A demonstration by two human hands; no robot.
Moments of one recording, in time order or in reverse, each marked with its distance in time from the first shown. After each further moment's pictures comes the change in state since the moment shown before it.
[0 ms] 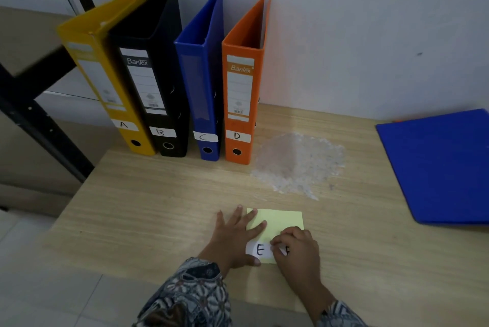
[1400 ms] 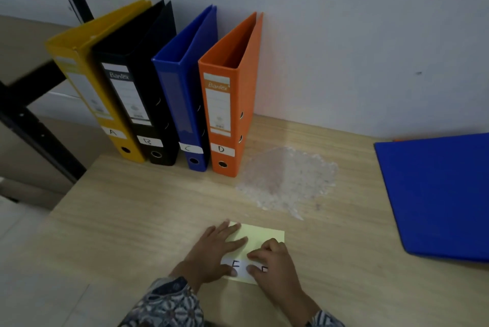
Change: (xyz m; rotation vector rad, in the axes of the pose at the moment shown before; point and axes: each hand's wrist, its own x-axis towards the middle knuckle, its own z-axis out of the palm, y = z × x) left_hand 0.006 0.004 -0.003 -0.223 0.104 0.043; right_hand 0.028 0.021 -0.016 0.109 -0.401 -0.131
